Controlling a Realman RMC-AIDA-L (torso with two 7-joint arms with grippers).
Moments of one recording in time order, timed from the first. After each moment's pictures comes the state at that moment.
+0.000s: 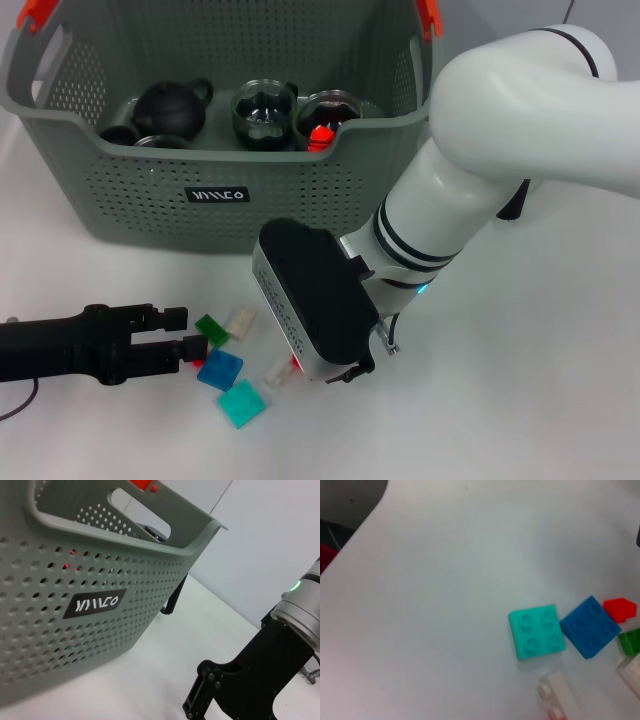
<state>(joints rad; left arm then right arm) -0.44 -2.03 -2.85 -0.59 -0.76 1.77 -1.48 1.11 2.12 -2.08 -0.71 -2.09 -1.07 1.72</state>
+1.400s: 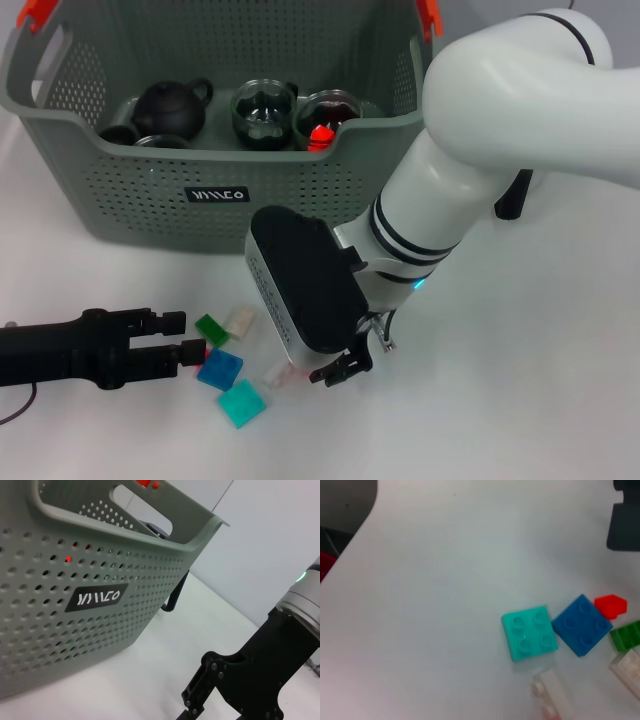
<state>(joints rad) -0.44 -2.03 -2.84 -0.59 -0.76 1.77 -1.48 1.13 2.12 -2.07 -0.74 -2.11 -1.10 1.81</state>
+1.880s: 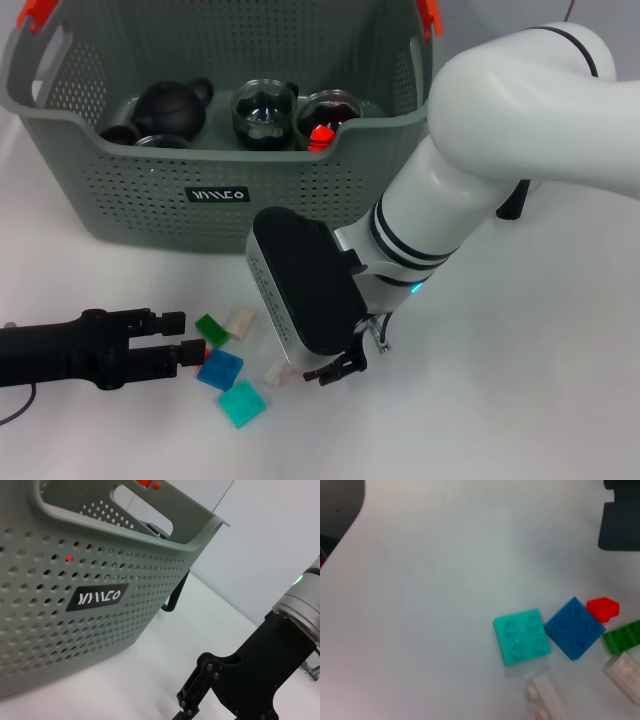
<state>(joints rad) -0.44 -2.03 -2.85 -0.59 -0.76 1.77 -1.48 1.11 2.12 -2.08 -0.73 -2.11 -1.06 1.81</state>
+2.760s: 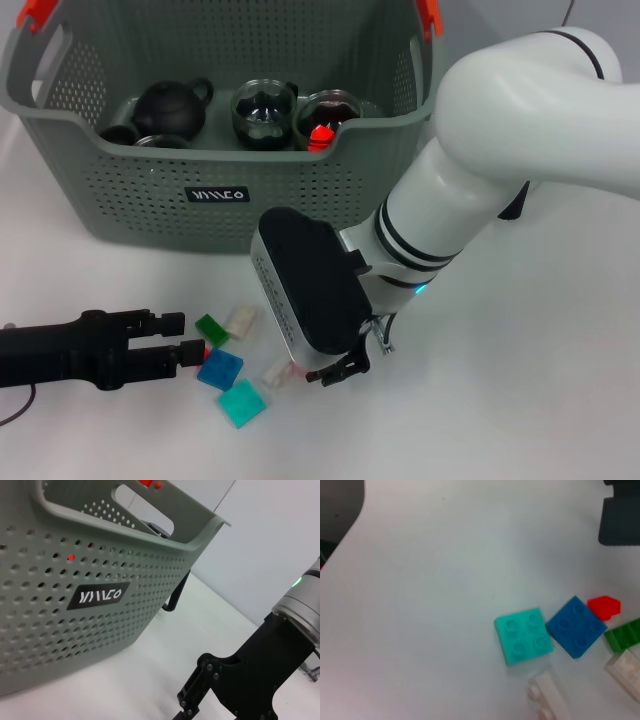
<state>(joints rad) -0.43 -2.03 -2.85 -0.59 -0.76 1.77 -1.48 1.10 2.12 -2.08 -0.73 -2.09 -1.05 1.80</state>
